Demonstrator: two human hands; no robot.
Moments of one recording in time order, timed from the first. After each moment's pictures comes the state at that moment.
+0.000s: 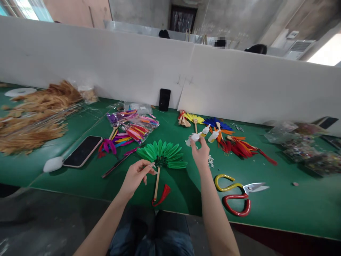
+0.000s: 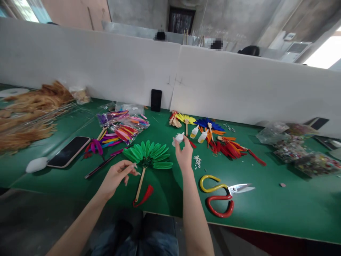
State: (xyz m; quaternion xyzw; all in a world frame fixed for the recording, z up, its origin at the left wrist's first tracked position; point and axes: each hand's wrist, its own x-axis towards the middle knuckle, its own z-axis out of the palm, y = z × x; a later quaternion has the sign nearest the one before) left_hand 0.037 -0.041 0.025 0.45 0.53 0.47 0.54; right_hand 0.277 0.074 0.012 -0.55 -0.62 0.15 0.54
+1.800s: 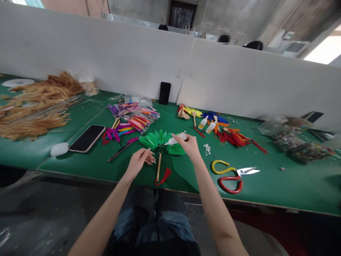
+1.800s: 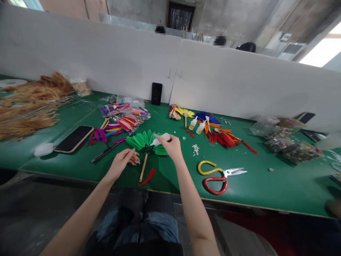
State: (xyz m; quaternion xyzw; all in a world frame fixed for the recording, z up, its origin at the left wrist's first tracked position) left_hand 0.032 -0.045 -0.003 0.46 0.53 0.49 0.51; right_hand 0.234 0.019 0.051 -0.53 -0.60 0.39 0.46
